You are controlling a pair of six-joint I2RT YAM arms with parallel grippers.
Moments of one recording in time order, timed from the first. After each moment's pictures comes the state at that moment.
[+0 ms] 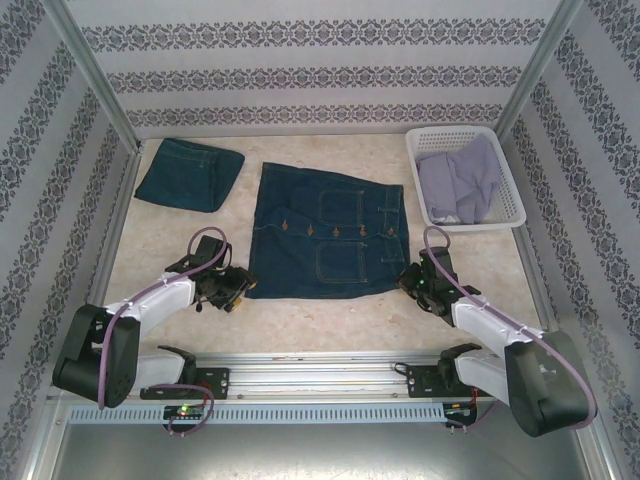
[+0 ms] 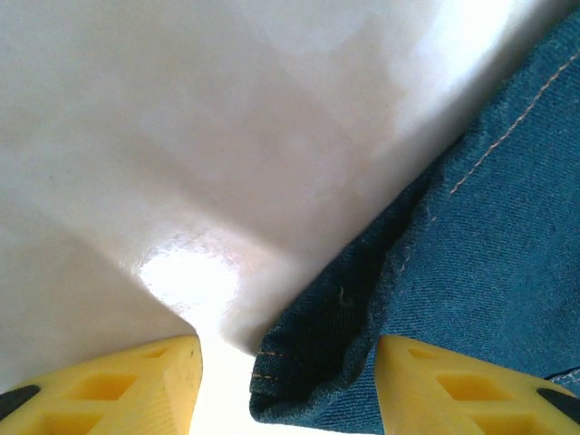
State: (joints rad) left arm -0.26 1.27 0.52 -0.42 0.30 -1.12; right arm 0.24 1.10 0.30 -0.10 -0.10 0.96
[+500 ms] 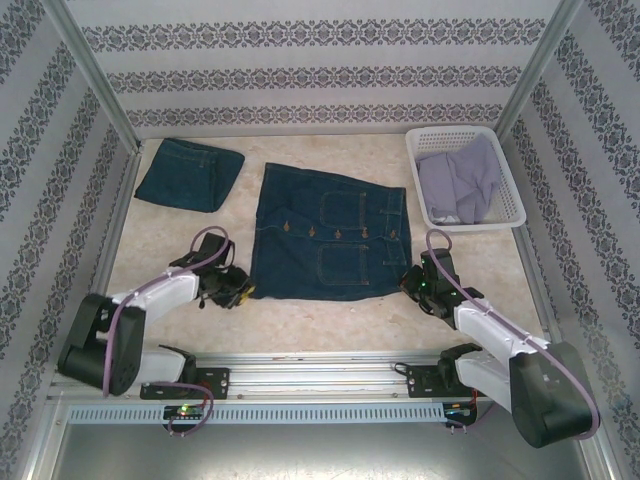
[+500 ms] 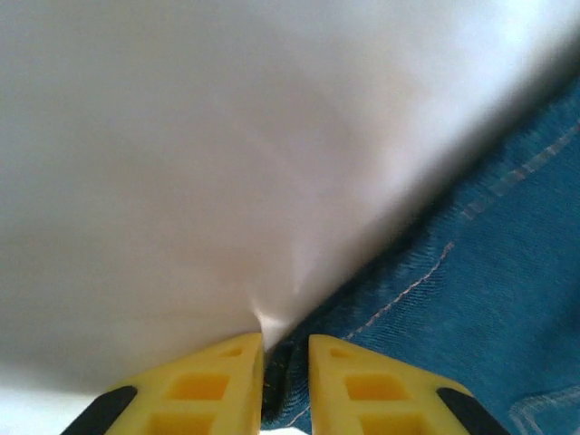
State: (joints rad) left arm -0.27 1.36 0.56 -0.38 0.35 -1.18; right arm 0.24 1.03 0.30 -0.18 -0.09 0.95
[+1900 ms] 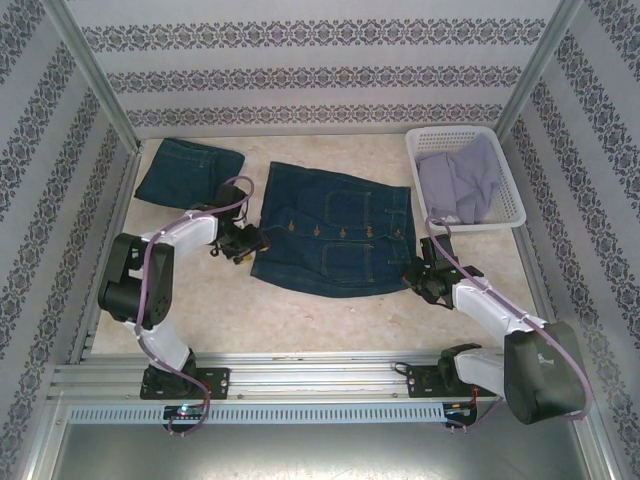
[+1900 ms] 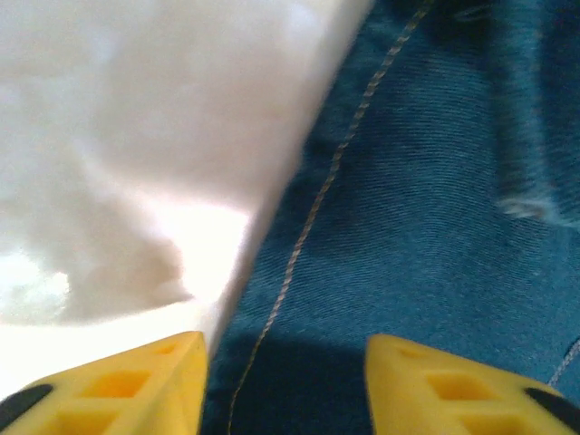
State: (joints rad) left arm -0.21 1.71 1.05 -0.62 0.28 -0.71; right arm 0.20 1.16 0.47 -0.38 -0.08 0.91
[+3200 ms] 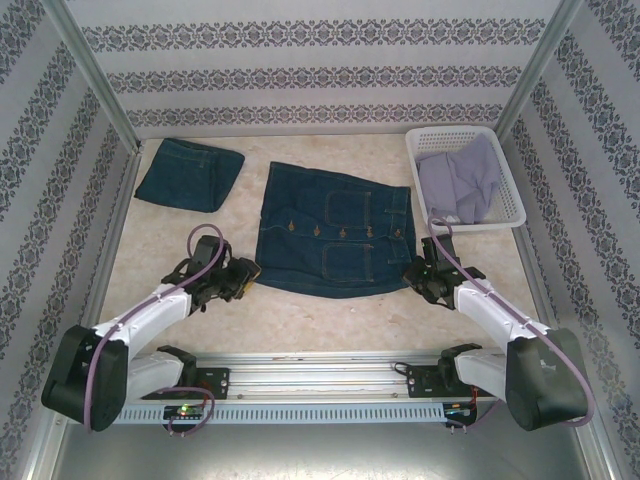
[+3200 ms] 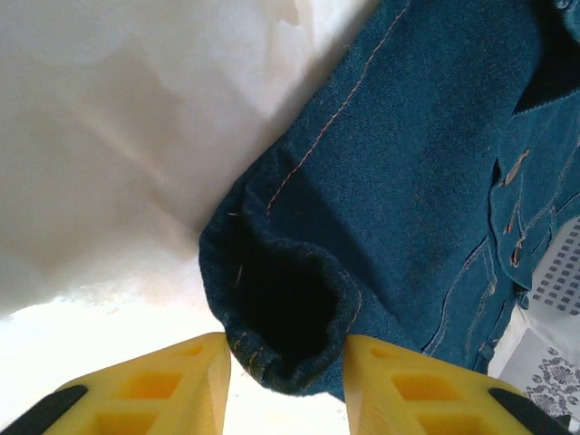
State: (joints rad) left arm -0.31 1.15 0.47 -0.21 0.29 -1.25; right arm 0.20 1.13 0.47 -0.39 -0.08 0.91
